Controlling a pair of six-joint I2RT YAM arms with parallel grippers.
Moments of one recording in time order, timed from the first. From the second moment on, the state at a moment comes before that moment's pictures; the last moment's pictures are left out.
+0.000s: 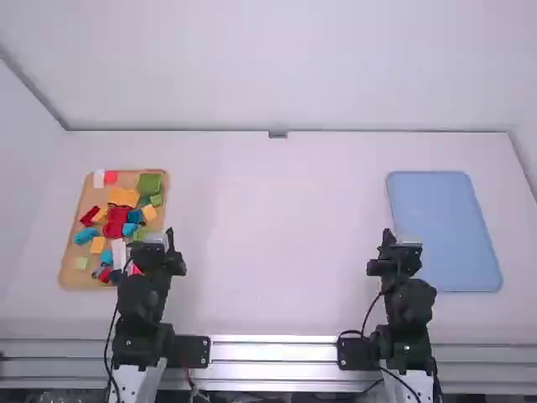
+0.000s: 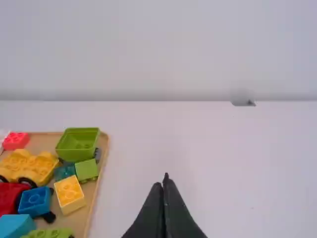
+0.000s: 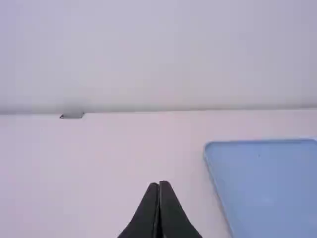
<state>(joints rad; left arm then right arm) 0.00 0.01 0.01 -0.11 -0.01 -0.01 0.00 0.01 0.01 -0.10 -0.02 -0.01</state>
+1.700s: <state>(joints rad) 0.21 0.82 0.80 -0.54 -0.05 -0.31 0.38 1.42 1.34 -0.47 -0.42 -0.41</state>
